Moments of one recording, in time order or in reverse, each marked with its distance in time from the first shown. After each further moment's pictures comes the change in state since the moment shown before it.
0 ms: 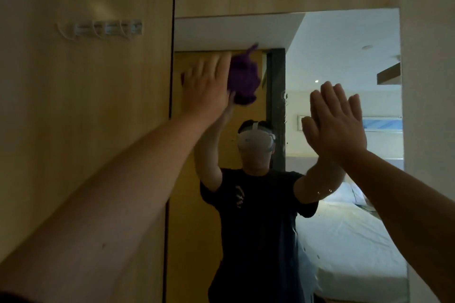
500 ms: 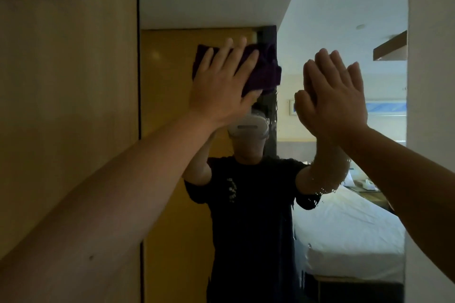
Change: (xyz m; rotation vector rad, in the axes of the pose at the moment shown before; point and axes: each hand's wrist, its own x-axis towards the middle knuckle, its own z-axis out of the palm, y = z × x) left_hand -0.026 0.051 0.045 0.027 -0.200 0.195; right_hand -0.003 0.006 0.006 0.055 0.095 -0.055
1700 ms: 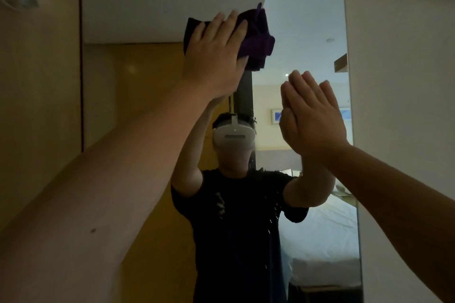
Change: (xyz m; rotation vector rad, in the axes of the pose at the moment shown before) left_hand 0.106 0.046 0.001 -0.028 0.099 -0.045; right_hand -0.021 0.060 -0.001 0.036 0.033 -0.065
